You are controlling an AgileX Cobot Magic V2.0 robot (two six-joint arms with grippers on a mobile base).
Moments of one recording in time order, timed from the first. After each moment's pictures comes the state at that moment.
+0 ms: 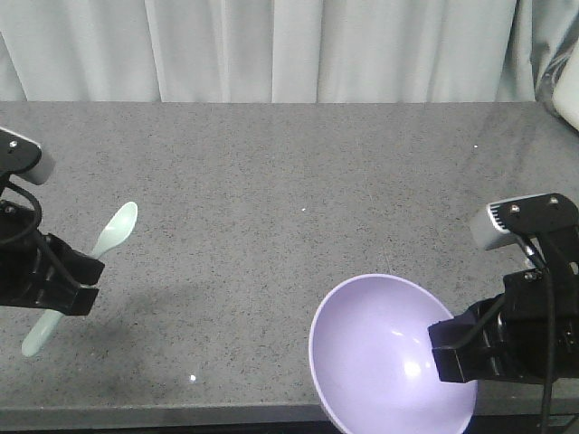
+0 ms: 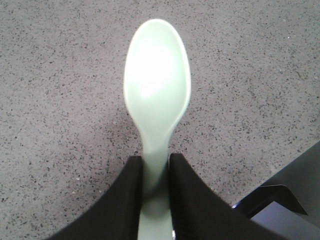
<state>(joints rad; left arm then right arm) -0.25 1.13 -0.96 -0.28 0.86 0.35 0.35 0.99 -0.79 0.38 0.85 -0.18</state>
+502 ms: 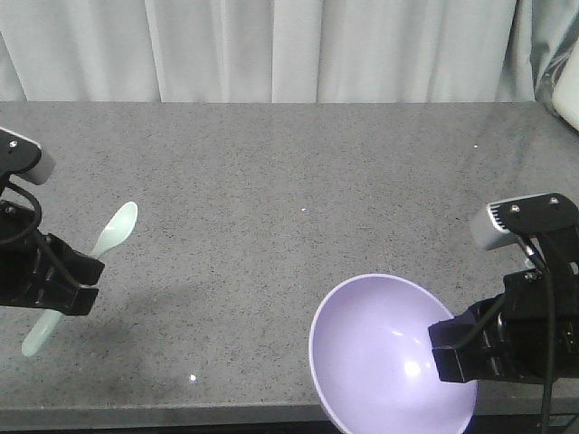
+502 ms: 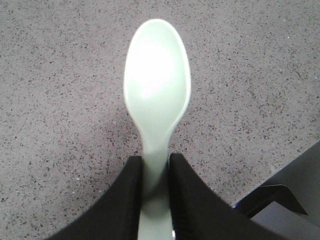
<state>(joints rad) -0.25 1.13 -0.96 -0.28 0.86 0.35 0.35 0.99 -0.79 0.38 0.85 -0.18</state>
